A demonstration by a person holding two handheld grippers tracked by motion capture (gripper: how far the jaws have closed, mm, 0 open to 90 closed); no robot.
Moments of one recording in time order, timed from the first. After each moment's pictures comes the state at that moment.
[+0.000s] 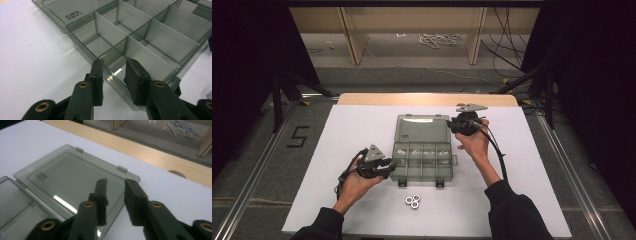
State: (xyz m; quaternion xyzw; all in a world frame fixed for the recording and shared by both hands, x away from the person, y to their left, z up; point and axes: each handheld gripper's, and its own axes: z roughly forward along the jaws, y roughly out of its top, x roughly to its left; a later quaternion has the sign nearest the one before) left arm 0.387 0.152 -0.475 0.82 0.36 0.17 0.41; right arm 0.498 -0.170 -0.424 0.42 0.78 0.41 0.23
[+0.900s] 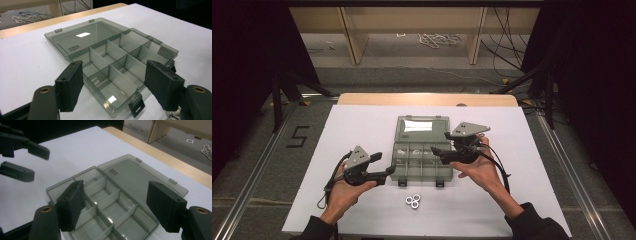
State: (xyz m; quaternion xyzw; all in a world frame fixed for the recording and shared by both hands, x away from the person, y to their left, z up) left arm 0.349 0.168 -0.440 0.75 0.36 0.18 0.51; right arm 0.397 -0.149 -0.386 0.29 0.82 0.46 0.18
